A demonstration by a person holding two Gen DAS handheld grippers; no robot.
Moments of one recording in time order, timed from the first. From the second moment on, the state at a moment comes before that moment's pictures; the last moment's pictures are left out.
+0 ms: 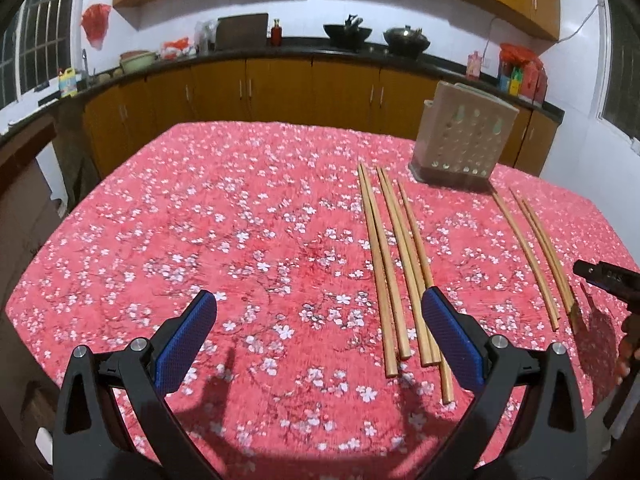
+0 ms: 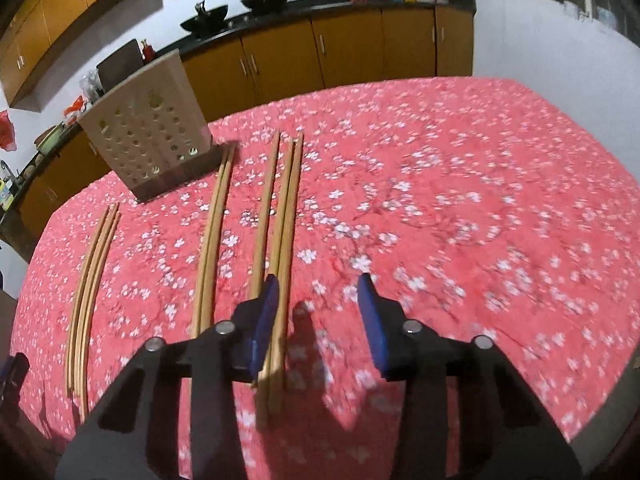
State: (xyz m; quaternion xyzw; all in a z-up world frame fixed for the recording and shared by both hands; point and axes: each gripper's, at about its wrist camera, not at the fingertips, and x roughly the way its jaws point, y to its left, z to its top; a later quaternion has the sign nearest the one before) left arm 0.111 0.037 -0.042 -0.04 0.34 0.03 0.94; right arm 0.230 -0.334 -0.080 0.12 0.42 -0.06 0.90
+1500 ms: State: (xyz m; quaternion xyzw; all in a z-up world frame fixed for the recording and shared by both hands) left arm 0.229 0.007 -0.075 0.03 0.44 -0.04 0.89; right arm 0.257 -0.334 -0.089 0.07 0.43 -0.06 0.90
